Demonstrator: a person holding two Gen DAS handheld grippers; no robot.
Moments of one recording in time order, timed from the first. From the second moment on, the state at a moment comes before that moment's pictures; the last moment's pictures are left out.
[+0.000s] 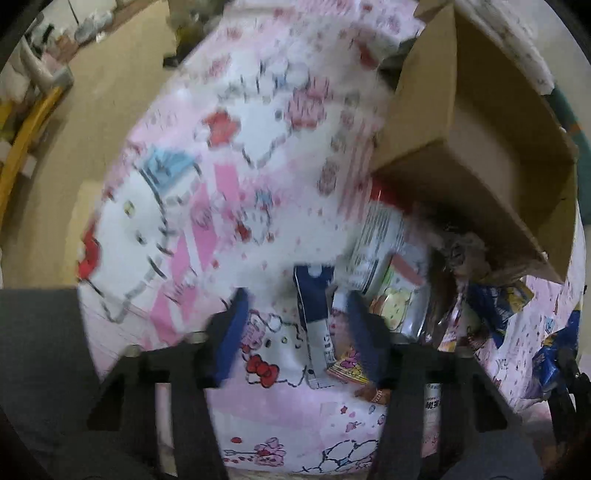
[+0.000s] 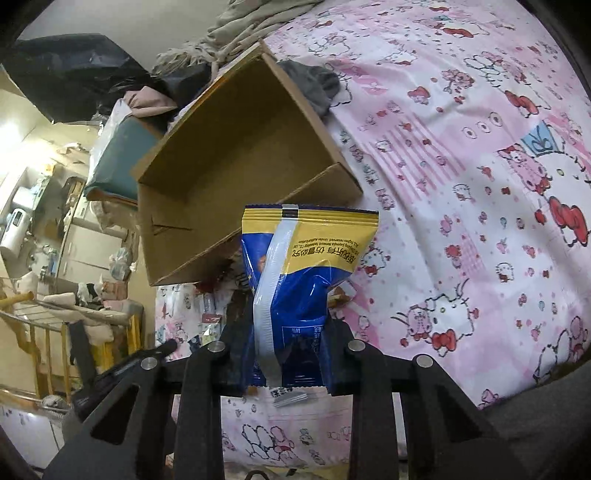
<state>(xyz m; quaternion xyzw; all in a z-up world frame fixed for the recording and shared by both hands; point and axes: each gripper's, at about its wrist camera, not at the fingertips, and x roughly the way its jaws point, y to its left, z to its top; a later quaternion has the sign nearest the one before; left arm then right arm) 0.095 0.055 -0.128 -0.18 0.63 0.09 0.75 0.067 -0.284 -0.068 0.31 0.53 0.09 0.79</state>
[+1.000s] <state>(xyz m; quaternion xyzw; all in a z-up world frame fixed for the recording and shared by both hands) 0.152 0.014 -0.004 -0.08 0.49 -0.01 0.87 0.113 -0.266 -0.033 0.32 0.45 0.17 0.82</state>
